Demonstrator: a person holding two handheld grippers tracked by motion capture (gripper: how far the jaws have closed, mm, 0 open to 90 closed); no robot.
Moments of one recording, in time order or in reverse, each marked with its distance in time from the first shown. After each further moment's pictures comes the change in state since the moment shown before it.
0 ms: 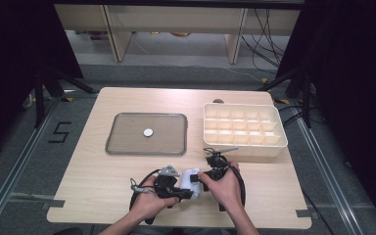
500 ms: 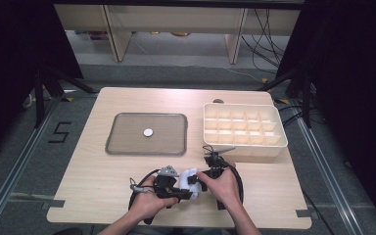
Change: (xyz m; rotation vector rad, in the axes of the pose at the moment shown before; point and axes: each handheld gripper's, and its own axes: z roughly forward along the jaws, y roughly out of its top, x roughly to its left) left arm 0.001 0.000 -0.003 0.010 -0.003 0.007; right arm -0.009 0.005 0.016 0.068 0.058 0.035
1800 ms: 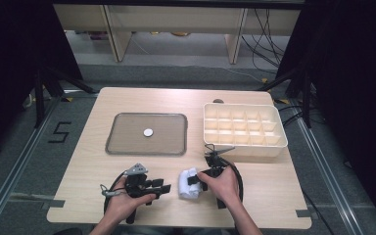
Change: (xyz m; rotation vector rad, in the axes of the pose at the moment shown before) left arm 0.046 -0.037 -0.046 -0.211 0.124 -0.125; right arm -0.013 0.003 0.008 0.030 0.125 -0.038
